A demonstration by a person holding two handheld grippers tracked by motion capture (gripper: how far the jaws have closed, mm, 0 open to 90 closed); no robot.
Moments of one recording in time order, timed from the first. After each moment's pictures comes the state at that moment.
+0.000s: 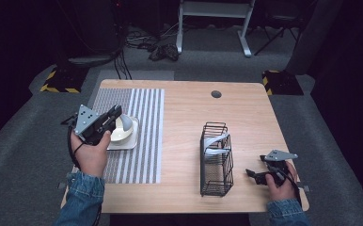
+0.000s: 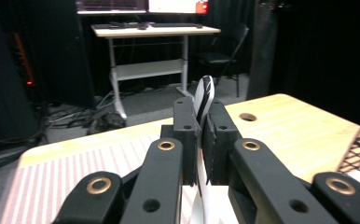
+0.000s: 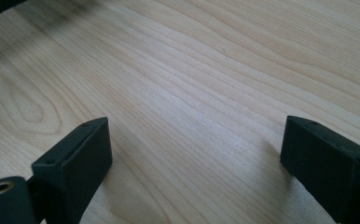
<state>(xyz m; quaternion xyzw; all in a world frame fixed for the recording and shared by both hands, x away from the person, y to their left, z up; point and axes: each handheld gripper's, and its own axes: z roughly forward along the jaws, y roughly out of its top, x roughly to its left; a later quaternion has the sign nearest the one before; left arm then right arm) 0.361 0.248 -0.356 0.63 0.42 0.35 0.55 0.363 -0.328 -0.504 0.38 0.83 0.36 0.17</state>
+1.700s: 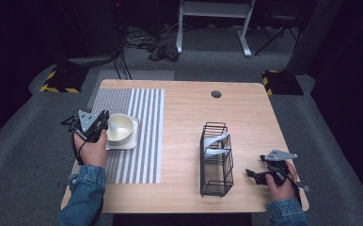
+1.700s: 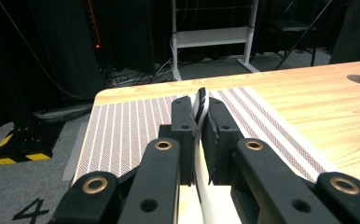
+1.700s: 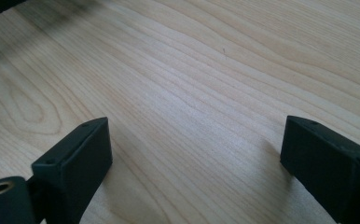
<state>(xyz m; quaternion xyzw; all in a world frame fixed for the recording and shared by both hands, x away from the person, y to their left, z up) 0.409 0.282 -0.437 0.61 0.51 0.39 0.46 0.363 -0.328 -0.504 0.38 0.83 0.36 0.17</state>
